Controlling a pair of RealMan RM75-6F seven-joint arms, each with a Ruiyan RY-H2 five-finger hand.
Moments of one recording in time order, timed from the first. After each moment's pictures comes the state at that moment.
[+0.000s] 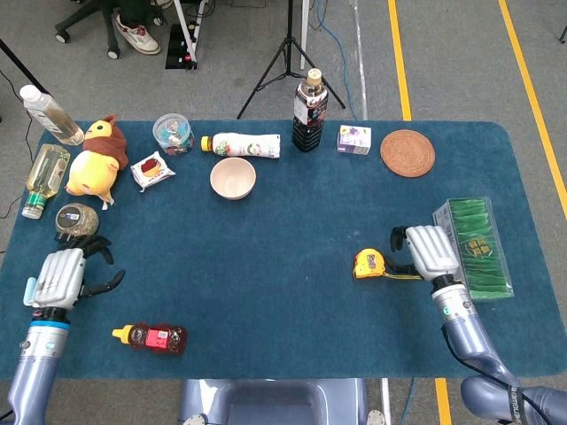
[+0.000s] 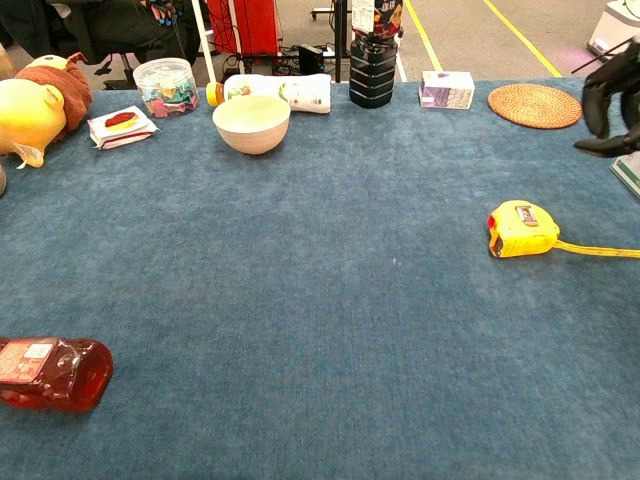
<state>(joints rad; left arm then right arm) -0.31 -1.21 -0.09 -1.84 1.19 1.39 0.13 0.56 -1.24 0.14 -1.69 -1.12 1.16 -0.22</state>
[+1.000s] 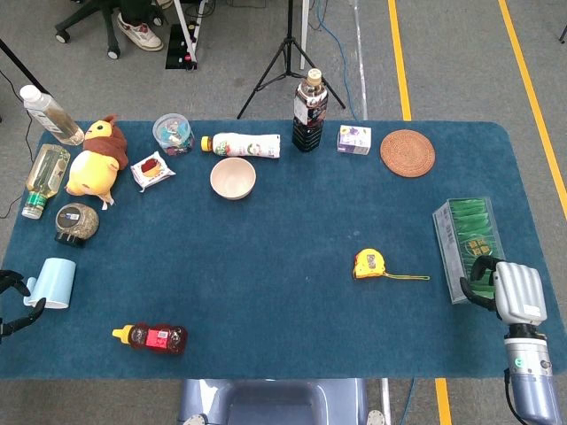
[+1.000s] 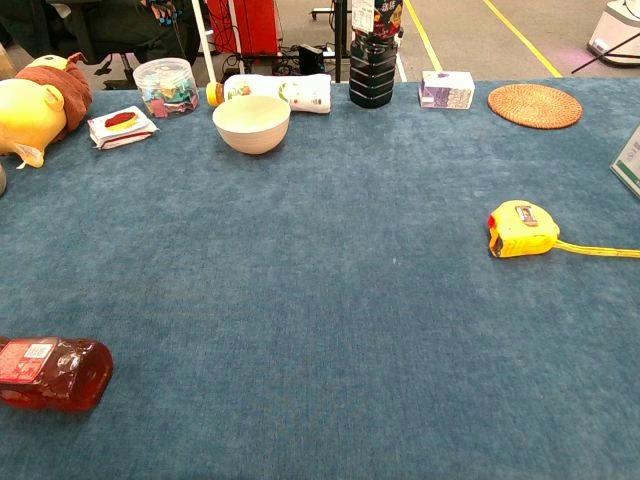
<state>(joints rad) -0.08 -1.14 -0.04 -1.73 1.23 1.55 0.06 0.25 -1.15 0.08 -1.73 -1.22 1.45 -0.10</state>
